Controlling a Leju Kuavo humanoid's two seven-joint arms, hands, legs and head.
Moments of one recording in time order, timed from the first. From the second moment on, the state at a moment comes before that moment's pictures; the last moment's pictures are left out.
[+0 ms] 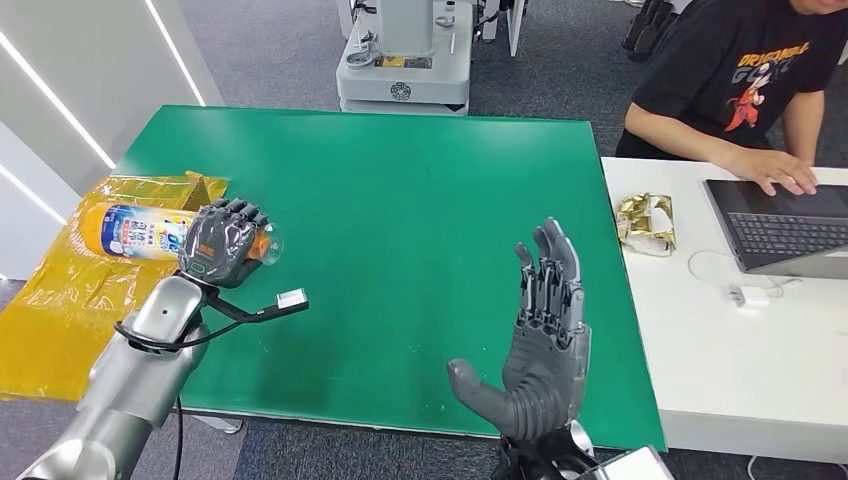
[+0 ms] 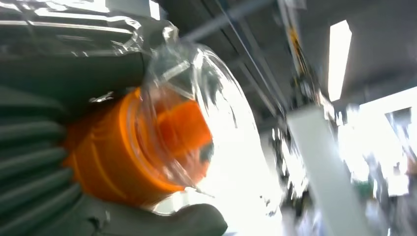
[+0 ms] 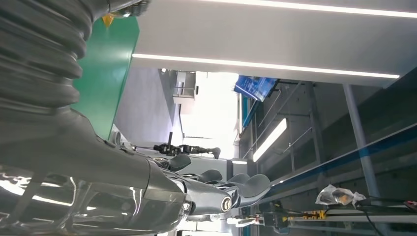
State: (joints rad) left arm -0.43 0.27 -0.27 -1.08 -1.46 0.50 -0.24; right arm -0.04 0.10 0.52 -1.71 0.04 -0.26 -0.63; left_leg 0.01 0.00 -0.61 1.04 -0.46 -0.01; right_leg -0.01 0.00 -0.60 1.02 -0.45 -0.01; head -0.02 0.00
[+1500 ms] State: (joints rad) left arm -0.58 0.30 -0.31 -0.56 -1.39 0.40 -0.26; right arm -0.02 0.10 0.50 -1.68 0.03 -0.24 -0.63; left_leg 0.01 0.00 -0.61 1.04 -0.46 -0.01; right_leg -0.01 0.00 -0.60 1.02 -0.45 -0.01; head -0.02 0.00
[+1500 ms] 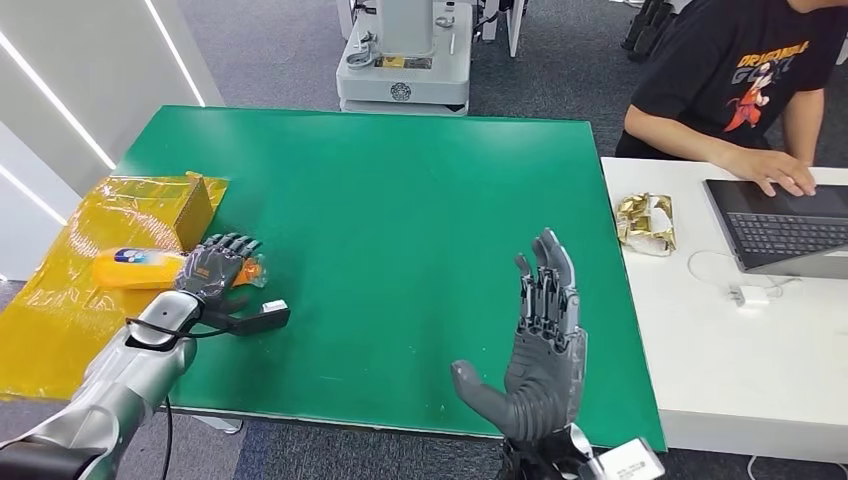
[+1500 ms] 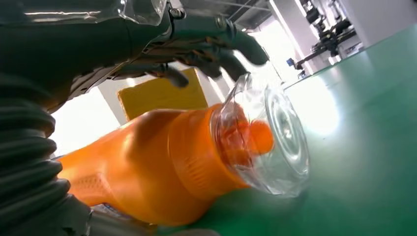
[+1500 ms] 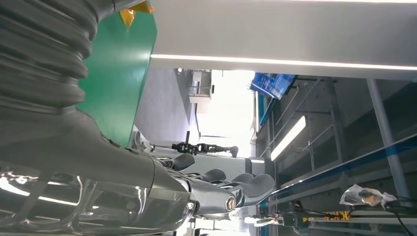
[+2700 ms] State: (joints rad) left arm -0.20 0.13 0.05 -1.40 -0.96 0.69 -0.69; right arm -0.02 0.08 0.52 -1.65 0.04 -0.26 -0.62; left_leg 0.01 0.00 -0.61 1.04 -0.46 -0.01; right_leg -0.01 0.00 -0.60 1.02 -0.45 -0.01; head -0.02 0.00
